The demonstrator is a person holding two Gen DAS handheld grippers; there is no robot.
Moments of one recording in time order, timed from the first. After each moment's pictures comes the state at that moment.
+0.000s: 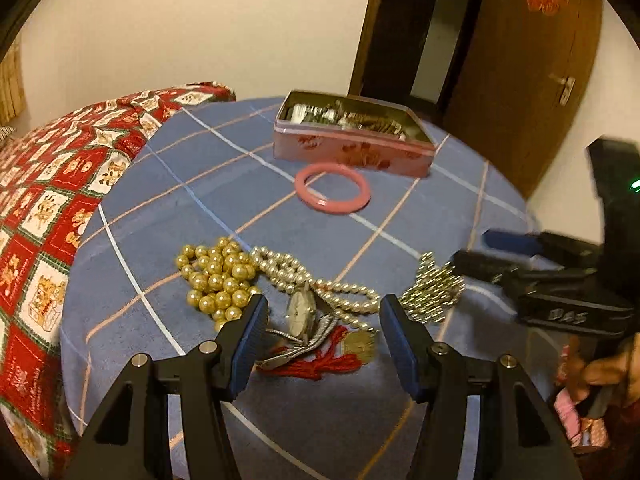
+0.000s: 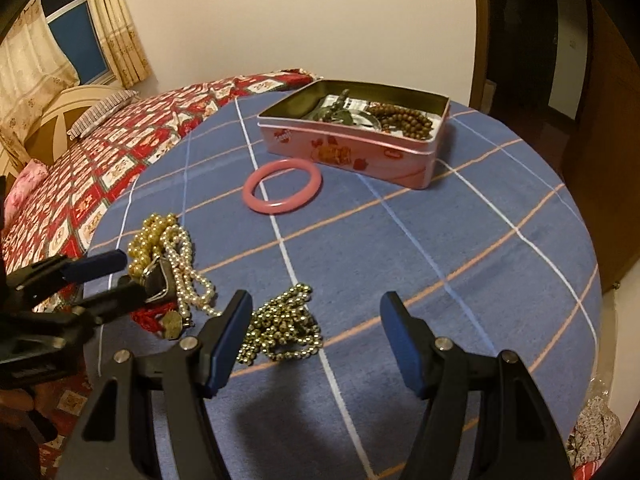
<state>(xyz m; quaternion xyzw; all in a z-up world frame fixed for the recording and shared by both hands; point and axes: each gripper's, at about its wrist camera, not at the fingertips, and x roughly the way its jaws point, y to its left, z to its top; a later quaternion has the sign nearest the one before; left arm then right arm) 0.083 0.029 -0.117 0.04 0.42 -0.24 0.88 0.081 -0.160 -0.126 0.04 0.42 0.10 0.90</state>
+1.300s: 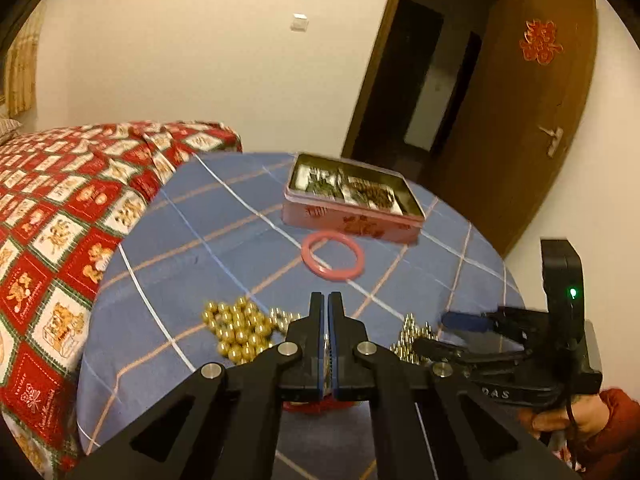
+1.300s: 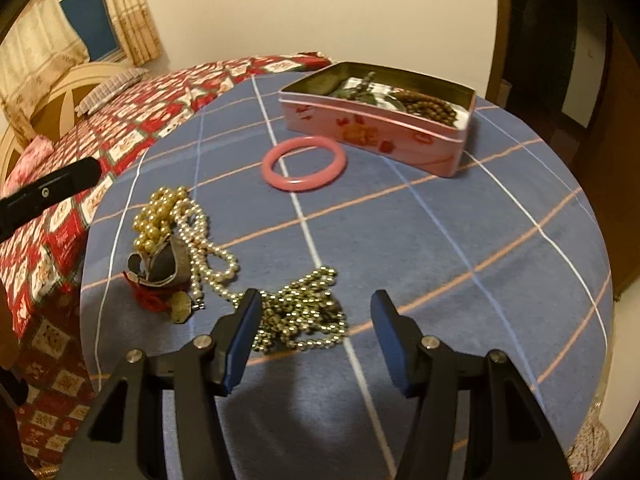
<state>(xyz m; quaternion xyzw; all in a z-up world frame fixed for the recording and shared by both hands) 0.082 0.060 -0.075 -0.02 0.36 -0.26 0.90 0.083 -0.133 -0.142 0.00 0.45 0.12 0.88</state>
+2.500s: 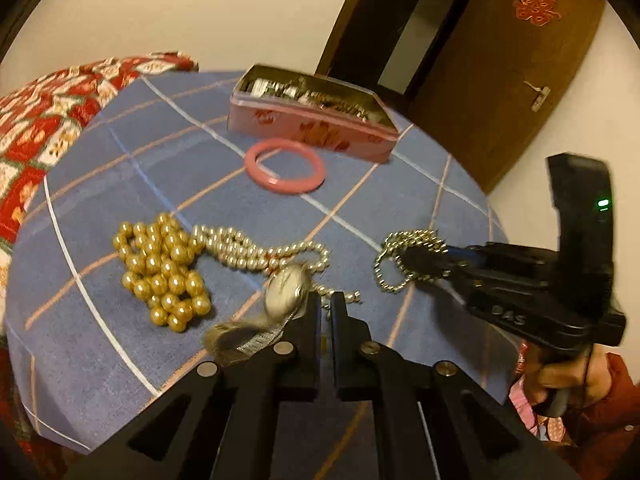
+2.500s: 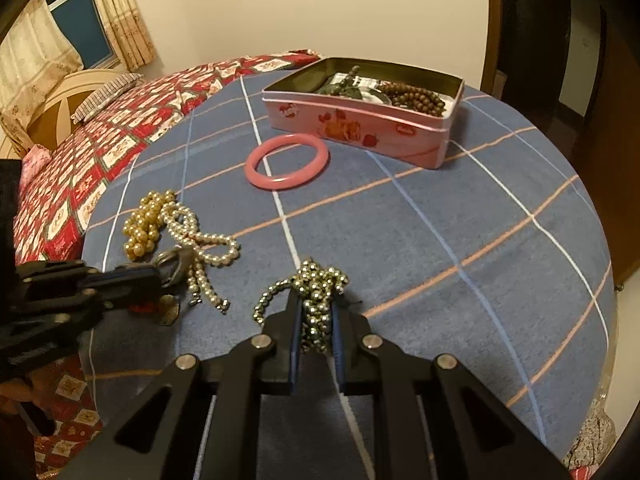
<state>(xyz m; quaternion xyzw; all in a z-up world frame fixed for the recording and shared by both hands) 0.085 0.024 -0.122 -0.02 0.44 -0.32 0.84 0.085 -0.156 -0.140 0.04 0.45 0.11 0.88</state>
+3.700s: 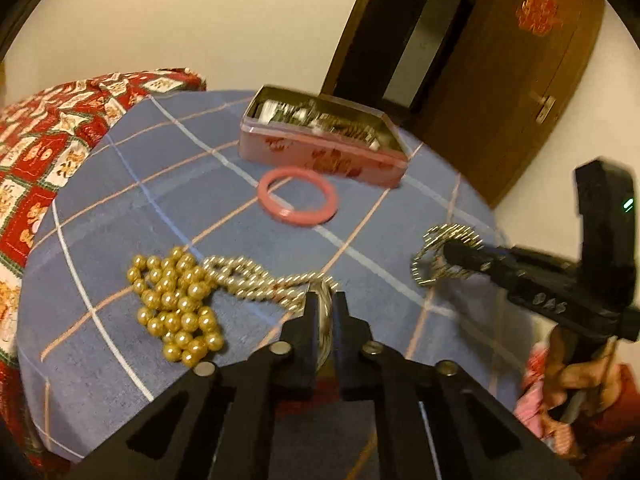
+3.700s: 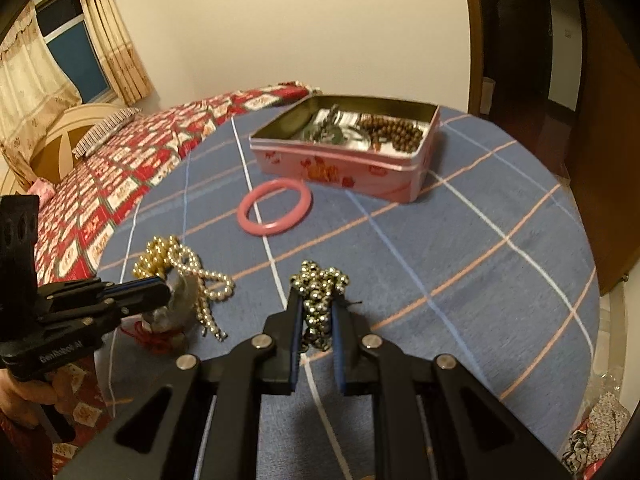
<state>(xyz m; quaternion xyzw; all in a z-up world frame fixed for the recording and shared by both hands) 0.101 0.026 -0.111 -0.04 0.42 -0.31 0.85 0.084 -0.176 -0.114 0.07 0.41 0.11 0.90</state>
